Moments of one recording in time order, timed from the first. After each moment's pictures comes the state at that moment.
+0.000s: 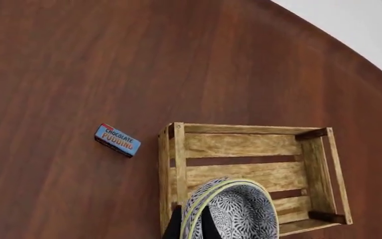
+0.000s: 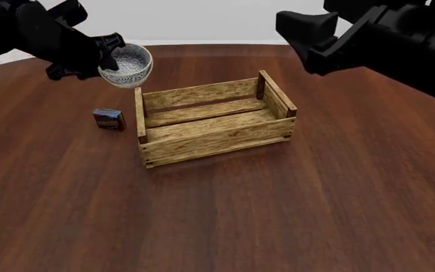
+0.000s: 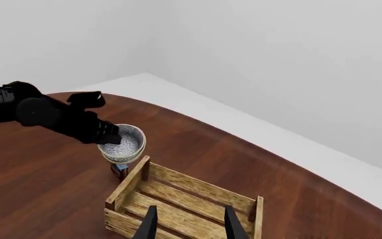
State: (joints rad) left arm -0.16 1.64 -1.39 0.54 -0.54; right arm 0.59 1.01 -0.89 -0.04 -0.16
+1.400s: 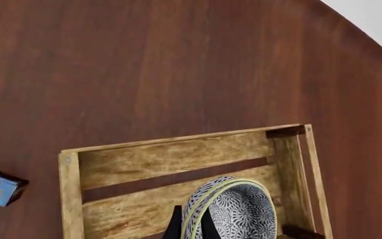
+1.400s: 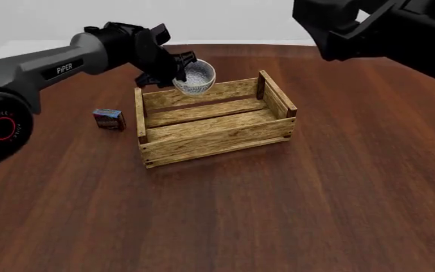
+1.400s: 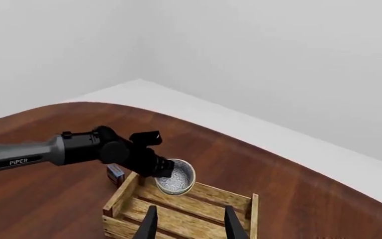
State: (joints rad) left arm -0.35 2.14 -1.87 0.59 -0.64; right arm 0.56 0.97 -0.91 -0.01 -0.11
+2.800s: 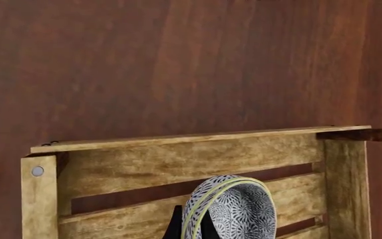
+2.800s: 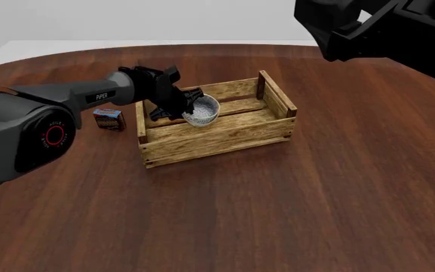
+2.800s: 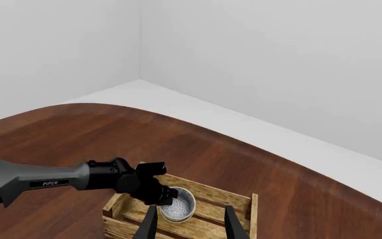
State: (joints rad) left arm -0.37 2.33 -1.84 0.48 -0.73; right arm 0.55 0.97 -0.90 -0.01 -0.10
